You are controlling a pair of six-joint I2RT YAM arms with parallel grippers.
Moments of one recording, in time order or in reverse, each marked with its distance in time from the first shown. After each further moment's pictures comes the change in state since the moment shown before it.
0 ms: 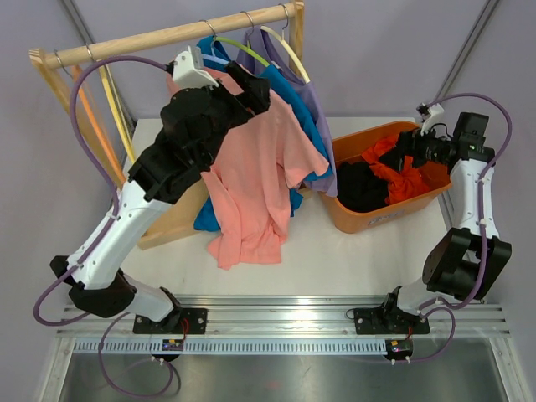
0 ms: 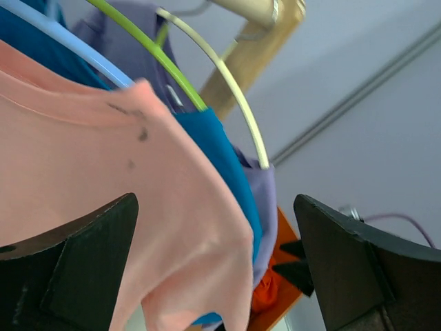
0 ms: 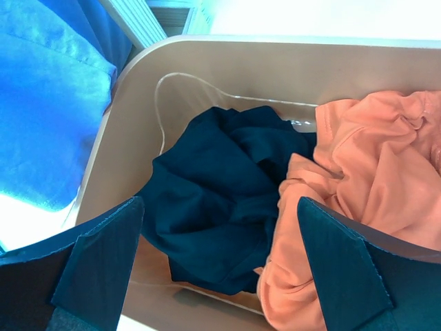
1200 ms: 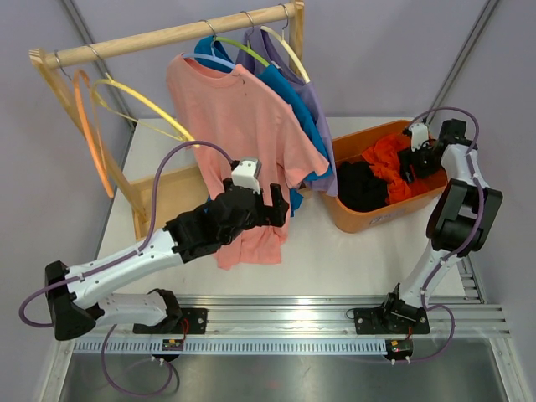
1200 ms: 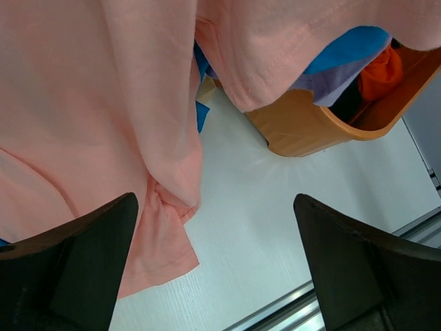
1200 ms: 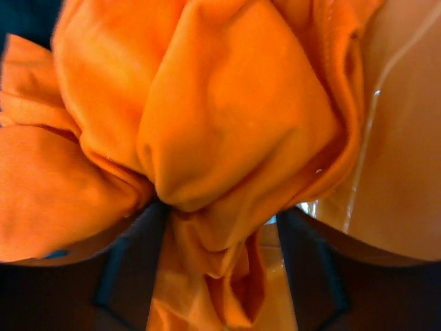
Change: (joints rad) left arm -0.205 -0.287 -0.846 0.083 0.095 0.038; right arm -0.011 0.401 0.105 -0.021 0.509 -0.332
